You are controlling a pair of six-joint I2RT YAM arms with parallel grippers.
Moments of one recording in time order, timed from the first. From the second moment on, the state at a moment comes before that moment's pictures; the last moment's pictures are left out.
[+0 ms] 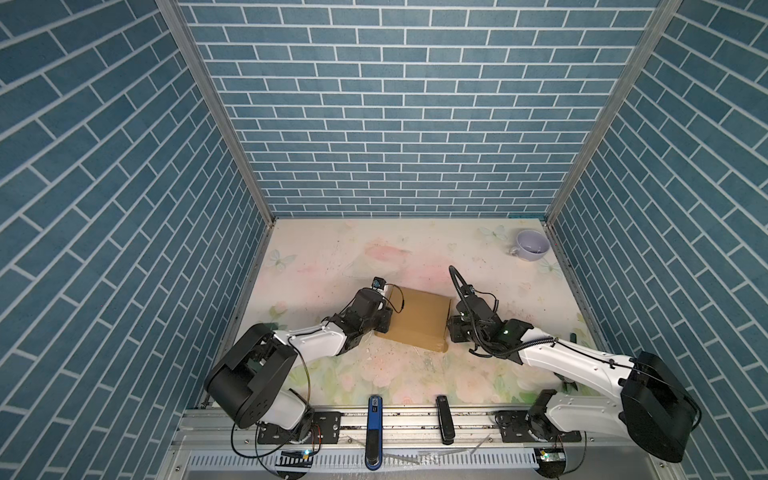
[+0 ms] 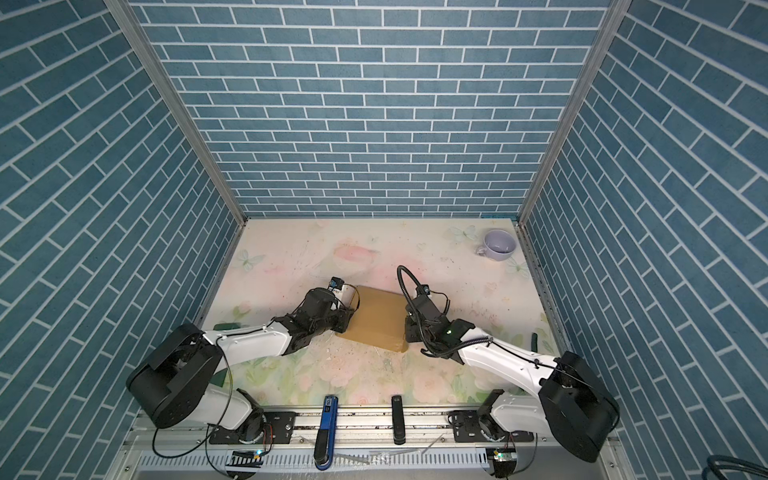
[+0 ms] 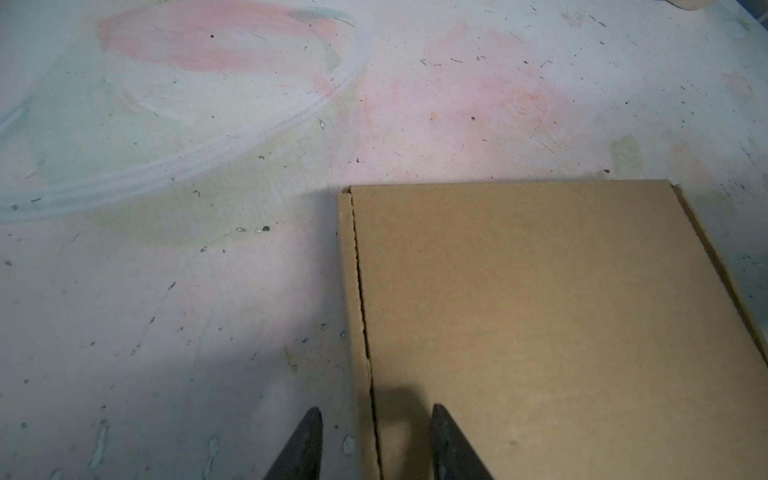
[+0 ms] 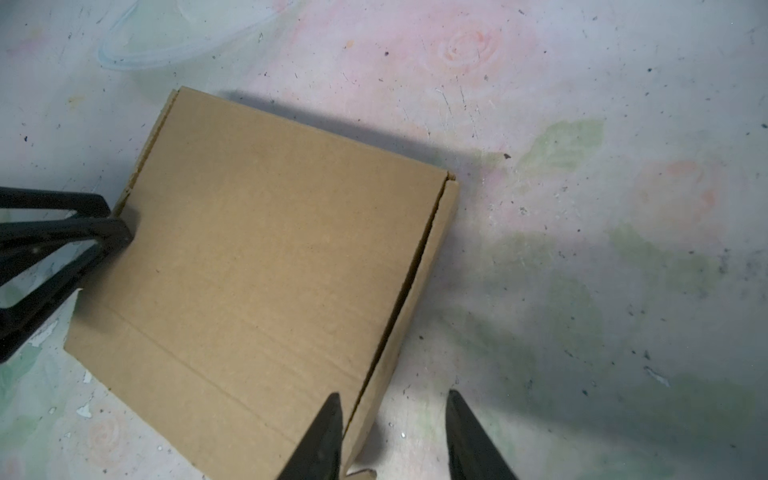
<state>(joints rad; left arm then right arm) -0.64 1.45 0.57 0.14 -0.05 -0.30 0.83 1.24 0.63 -0.28 0.16 0.62</state>
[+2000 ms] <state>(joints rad) -0.49 1.67 0.98 -0.36 0.18 -0.14 0.71 1.33 0.70 -0.26 0.04 0.62</state>
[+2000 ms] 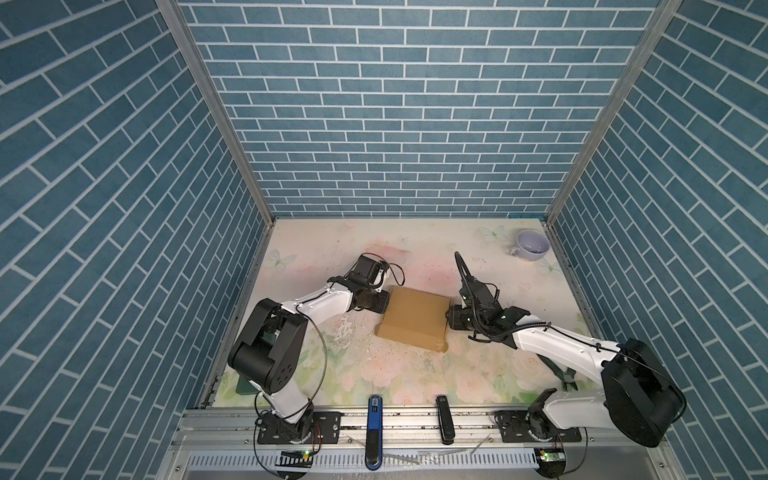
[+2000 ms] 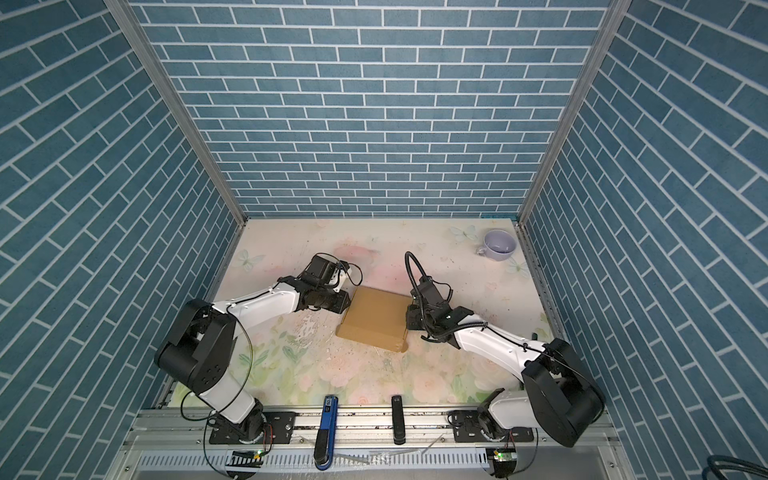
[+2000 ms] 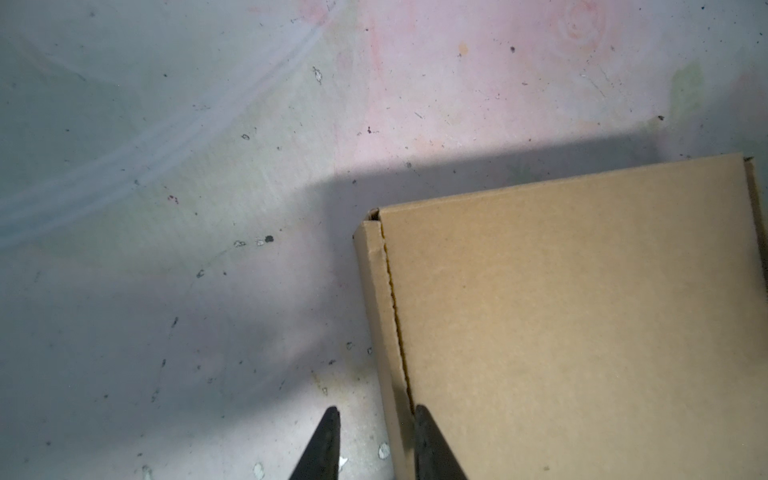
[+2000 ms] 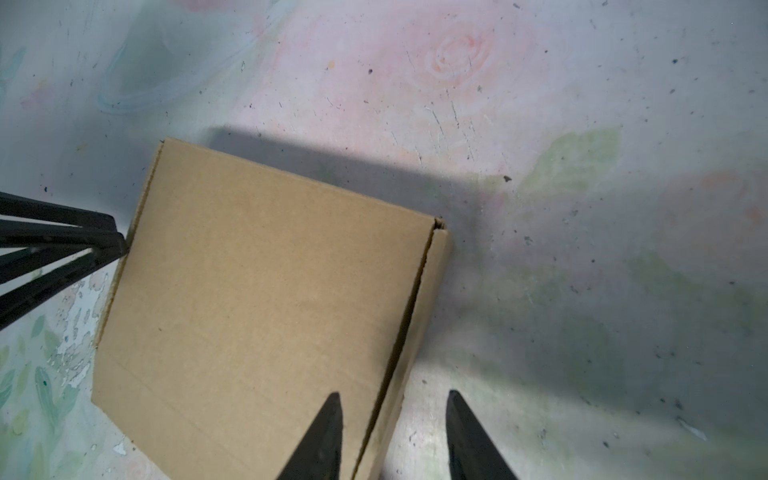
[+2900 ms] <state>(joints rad) -0.47 1.68 0.92 -0.21 0.20 -0.19 0.70 1.24 0.64 -0.26 0.03 0.72</state>
